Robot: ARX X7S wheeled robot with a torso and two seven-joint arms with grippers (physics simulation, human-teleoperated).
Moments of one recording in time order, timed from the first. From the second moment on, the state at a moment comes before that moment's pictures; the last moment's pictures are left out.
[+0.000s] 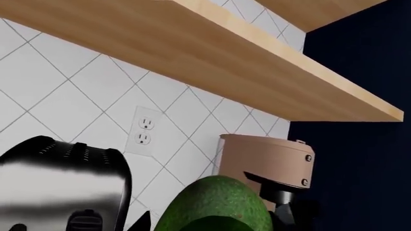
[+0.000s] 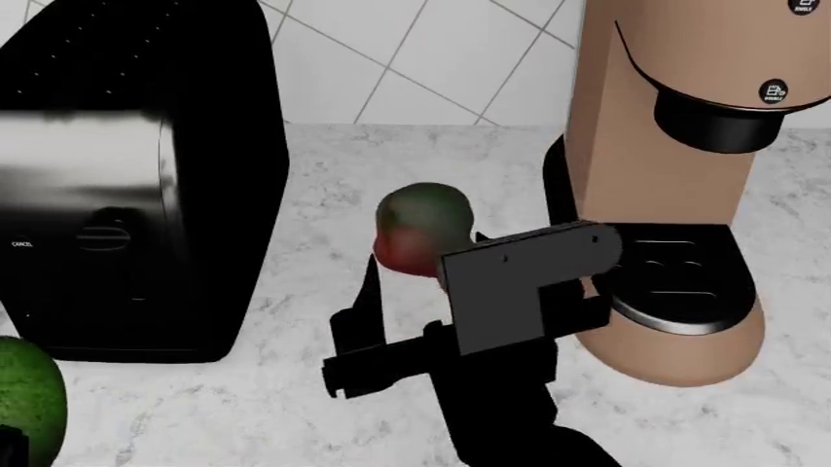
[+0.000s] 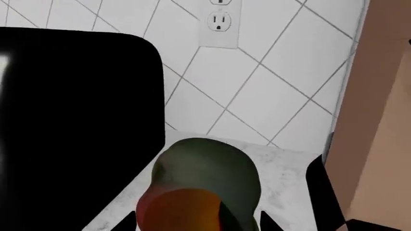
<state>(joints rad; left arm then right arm) -0.48 -1.16 1.31 0.91 -0.46 0.60 -0.99 0.60 0.29 -0.37 -0.35 0.56 0.77 0.29</state>
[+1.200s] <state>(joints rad) -0.49 -1.13 1.28 0.84 -0.51 0.57 -1.02 0.42 0.42 -0.38 -0.66 0.52 0.69 0.35</state>
